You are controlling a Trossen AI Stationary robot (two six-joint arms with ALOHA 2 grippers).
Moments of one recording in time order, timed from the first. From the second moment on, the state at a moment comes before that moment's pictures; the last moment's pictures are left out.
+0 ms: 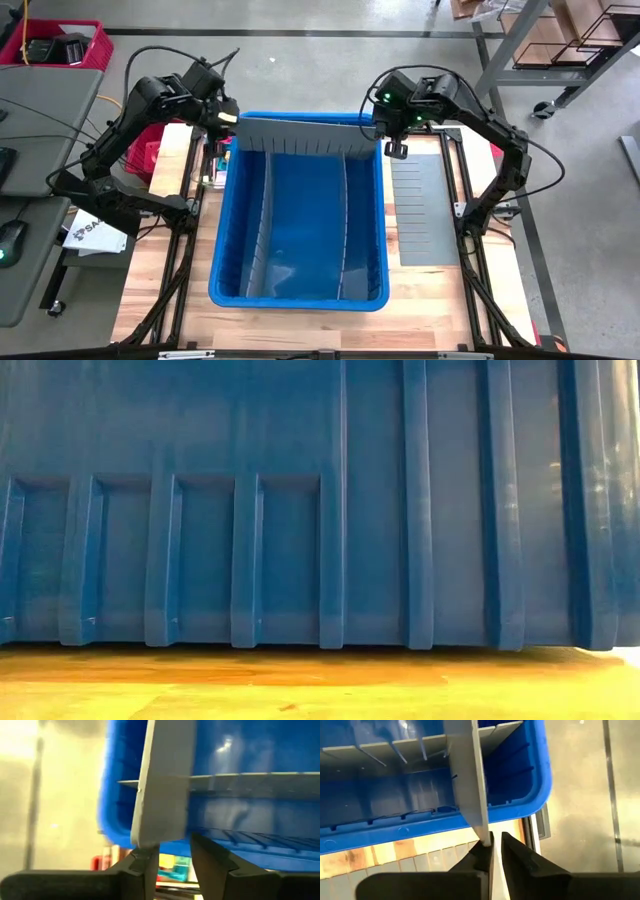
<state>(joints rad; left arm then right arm) 0.74 1.30 1.70 -1.45 0.01 0.71 -0.45 1.67 2.01 -1.50 0.17 -0.37</state>
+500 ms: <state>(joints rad) 0.71 1.30 1.95 -1.44 -0.08 0.59 -0.46 1.67 2.29 -1.50 0.30 -0.33</state>
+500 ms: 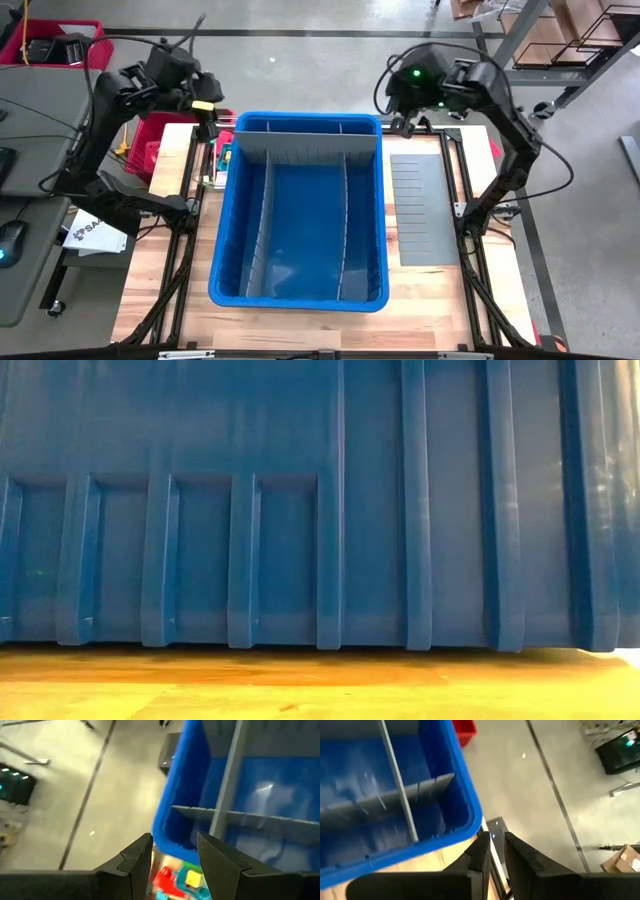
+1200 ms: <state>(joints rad) 0.12 1.33 1.78 -1.53 -0.12 0.17 -0.11 1.66 1.97 -1.36 -0.08 -0.09</state>
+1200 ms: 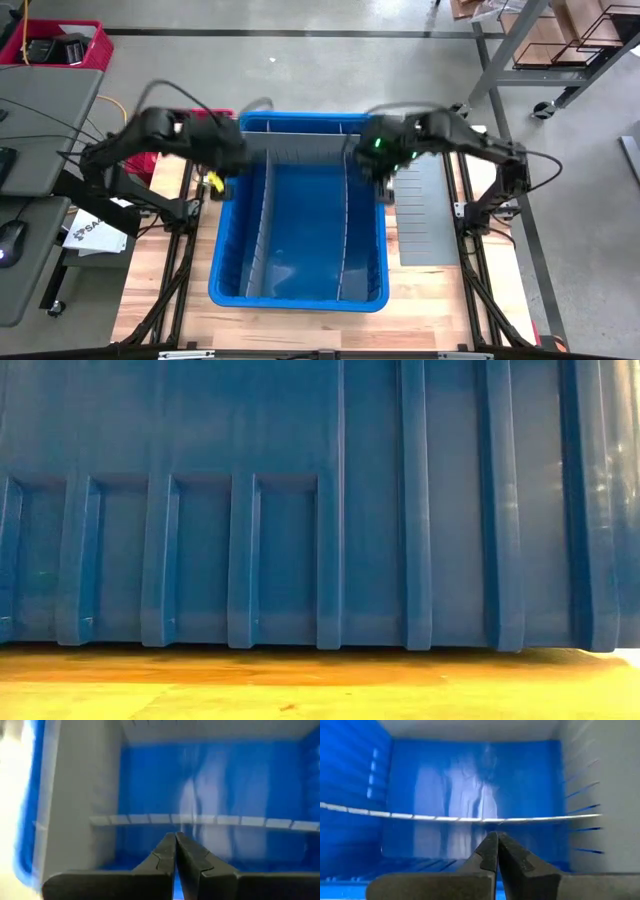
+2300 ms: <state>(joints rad) 0.15 1.04 1.38 -1.57 -0.28 -0.38 -0.11 1.66 1.55 -1.06 0.34 -0.03</state>
